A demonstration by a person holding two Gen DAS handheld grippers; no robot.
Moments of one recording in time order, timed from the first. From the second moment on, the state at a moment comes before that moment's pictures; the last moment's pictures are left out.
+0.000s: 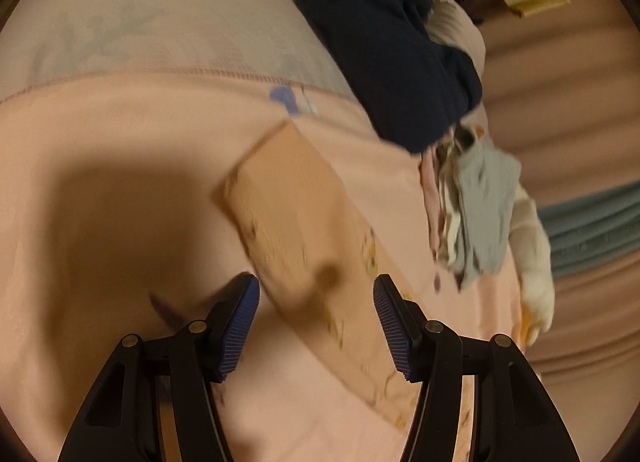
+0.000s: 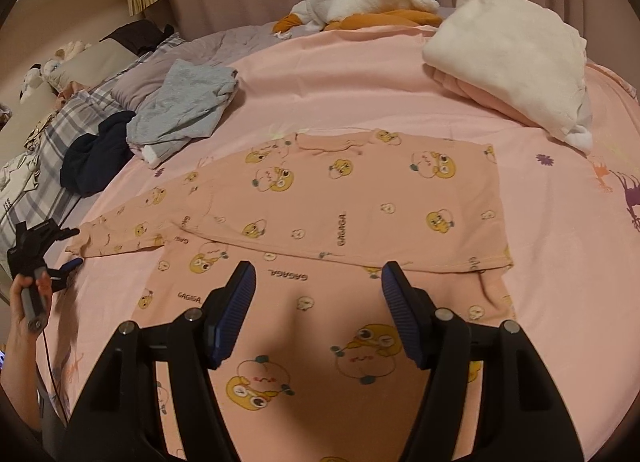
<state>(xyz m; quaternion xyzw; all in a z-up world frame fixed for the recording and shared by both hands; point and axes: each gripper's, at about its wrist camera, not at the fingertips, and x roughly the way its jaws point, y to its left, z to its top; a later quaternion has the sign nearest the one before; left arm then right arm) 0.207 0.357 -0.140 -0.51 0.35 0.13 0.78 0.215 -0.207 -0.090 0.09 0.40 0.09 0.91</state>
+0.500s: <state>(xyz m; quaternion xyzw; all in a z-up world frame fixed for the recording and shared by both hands) 0.221 0.356 -0.119 -0.38 0.38 0.19 0.82 0.213 -0.205 -0.106 0.09 0.42 0.09 0.90</state>
